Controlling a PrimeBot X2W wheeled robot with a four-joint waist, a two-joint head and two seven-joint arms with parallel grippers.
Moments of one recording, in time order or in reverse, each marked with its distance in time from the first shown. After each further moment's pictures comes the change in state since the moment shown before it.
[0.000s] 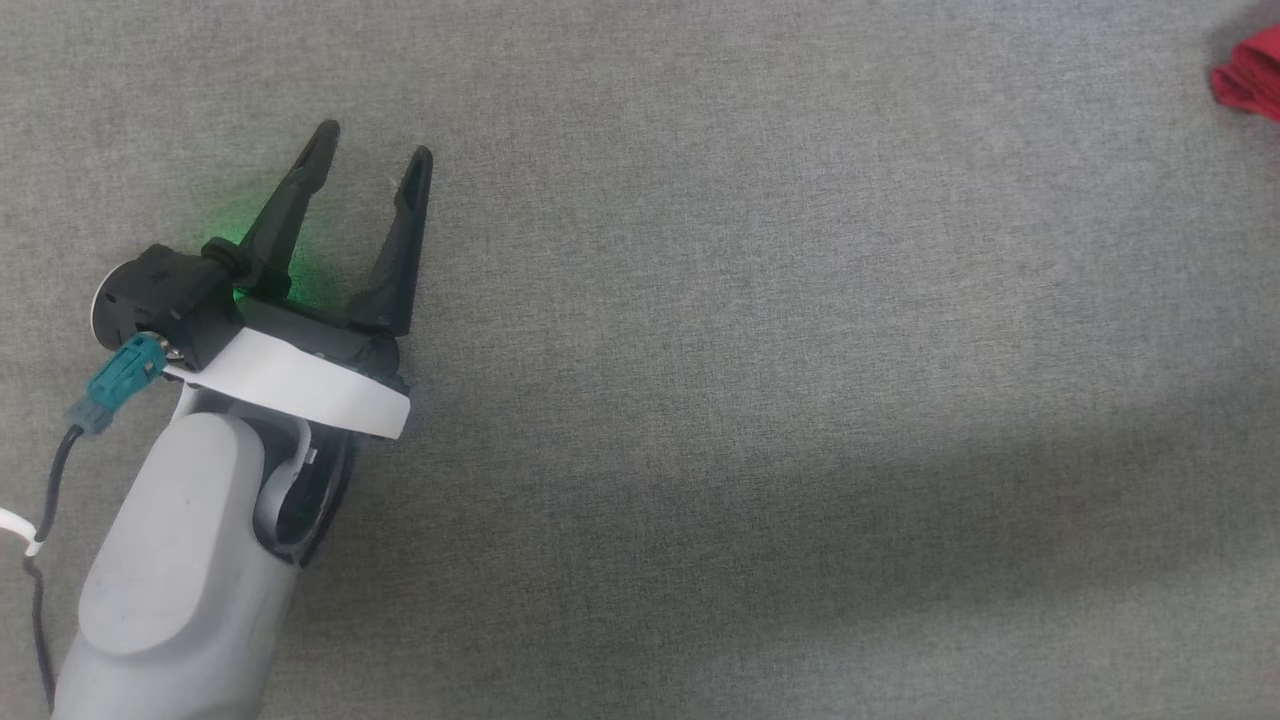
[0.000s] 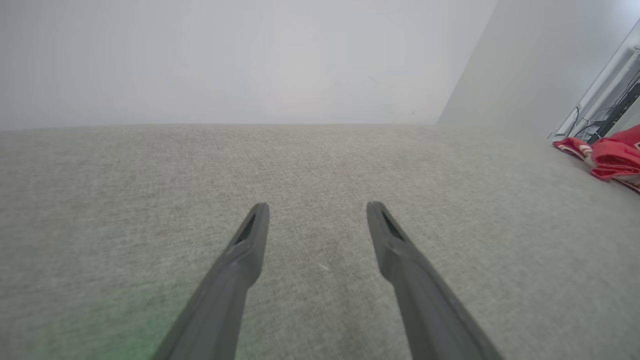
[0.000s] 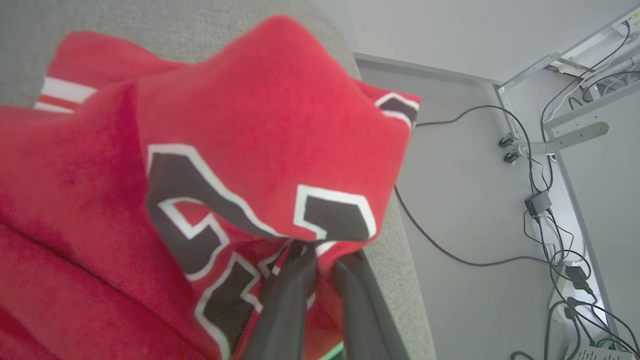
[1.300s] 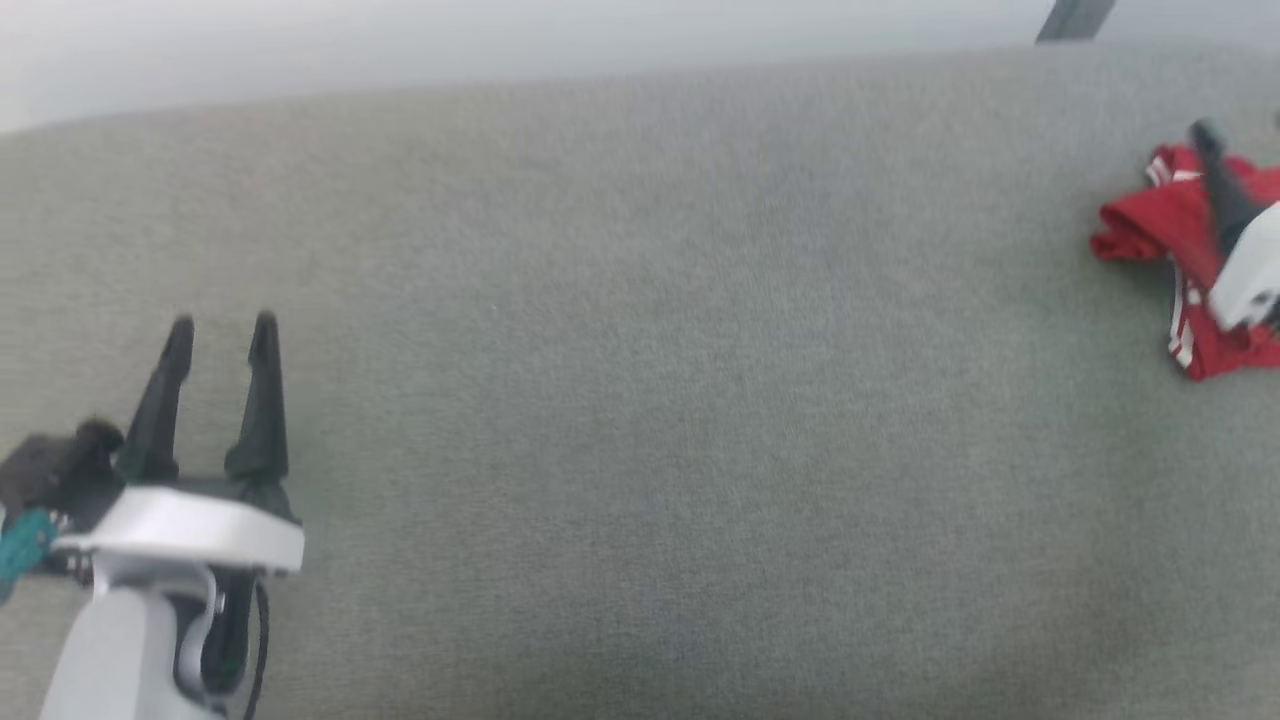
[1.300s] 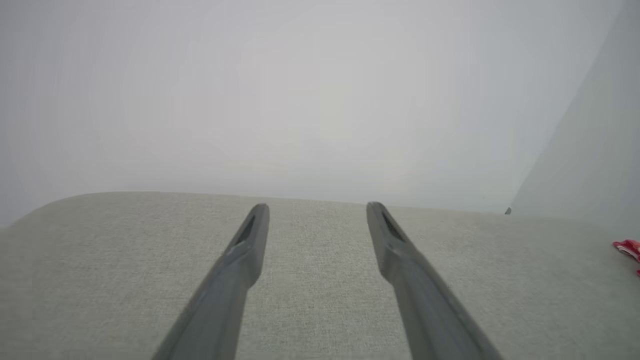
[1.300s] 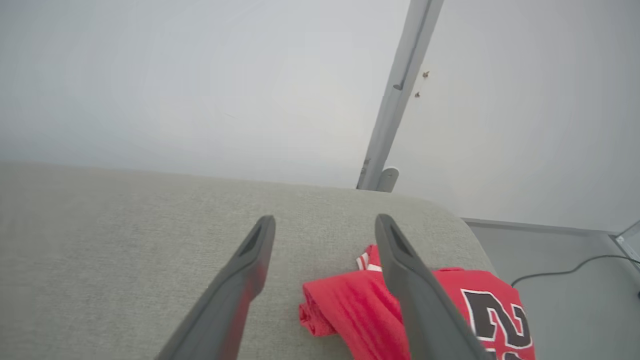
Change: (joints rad) left arm 0.273 -0.038 0.253 -0.022 -0.019 0.003 0.003; right arm 0.110 0.199 0.190 -0.093 0.148 0.000 -0.244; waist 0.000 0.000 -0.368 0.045
